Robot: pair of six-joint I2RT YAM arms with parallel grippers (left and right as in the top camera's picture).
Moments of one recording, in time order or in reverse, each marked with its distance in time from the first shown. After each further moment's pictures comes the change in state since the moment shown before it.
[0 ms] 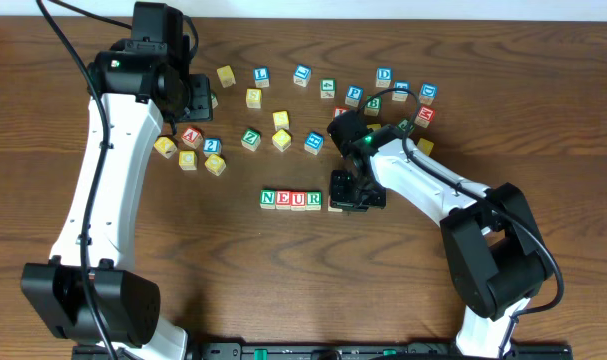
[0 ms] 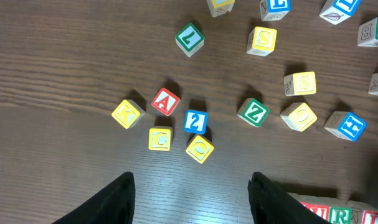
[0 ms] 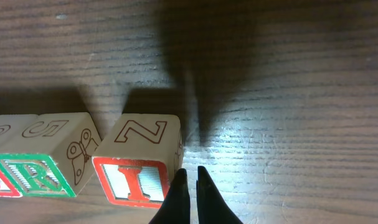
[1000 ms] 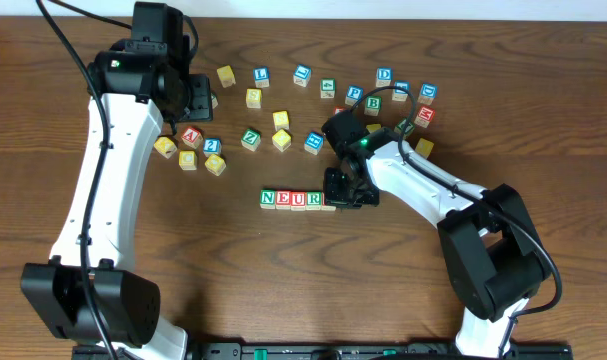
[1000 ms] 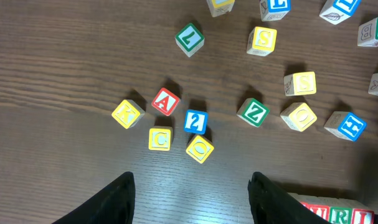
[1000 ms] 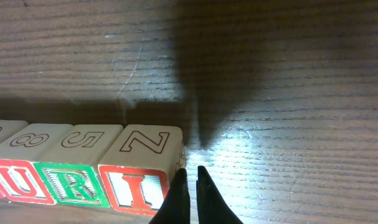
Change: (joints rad) left arm 0.000 0.000 0.000 0.000 0.000 0.000; right arm 0.021 0.000 -0.002 0.064 -0.001 0.007
